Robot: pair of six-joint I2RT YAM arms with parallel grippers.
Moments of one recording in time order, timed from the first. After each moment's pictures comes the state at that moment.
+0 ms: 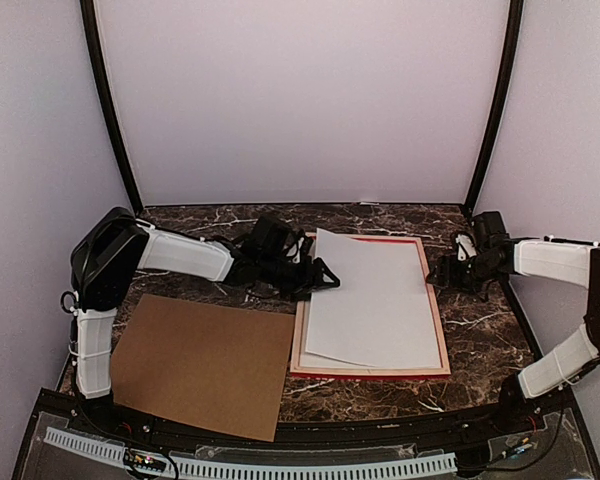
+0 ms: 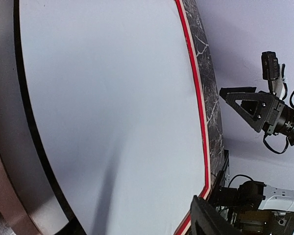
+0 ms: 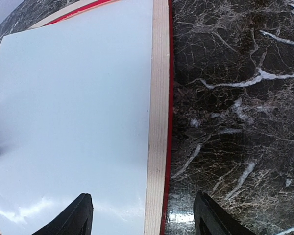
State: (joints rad) left arm -0.79 2.09 1.36 0.08 0.49 -0.88; right arm 0.12 1.41 0.79 -0.37 -0.26 0.28
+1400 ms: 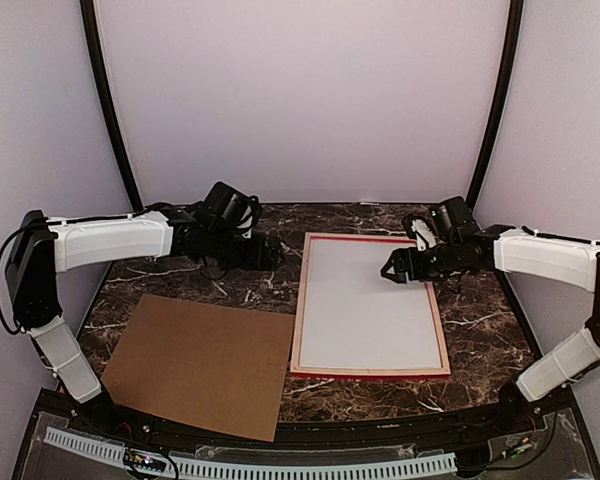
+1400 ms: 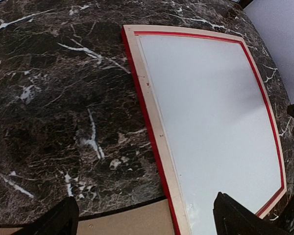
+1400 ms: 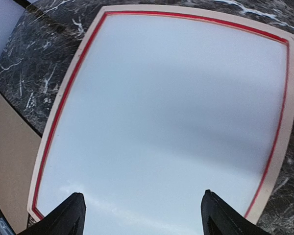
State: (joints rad) left arm -0.73 1.74 1.31 -0.40 0.01 -0.51; right arm 0.42 1.40 0.89 -0.36 -0.23 0.28
